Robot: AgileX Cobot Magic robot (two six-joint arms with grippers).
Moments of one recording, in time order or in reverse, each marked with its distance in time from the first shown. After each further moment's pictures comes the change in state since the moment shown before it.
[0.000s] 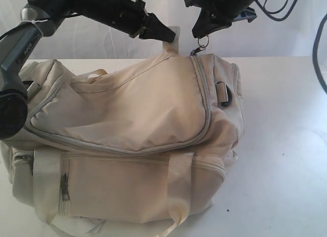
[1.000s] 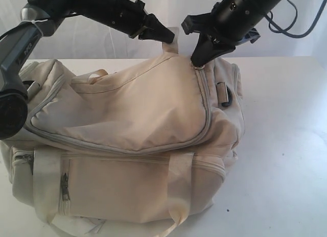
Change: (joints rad) left arm 0.000 0.000 0.000 0.019 0.000 -0.044; right arm 0.059 -0.224 0.362 -0.004 0.001 -0.094
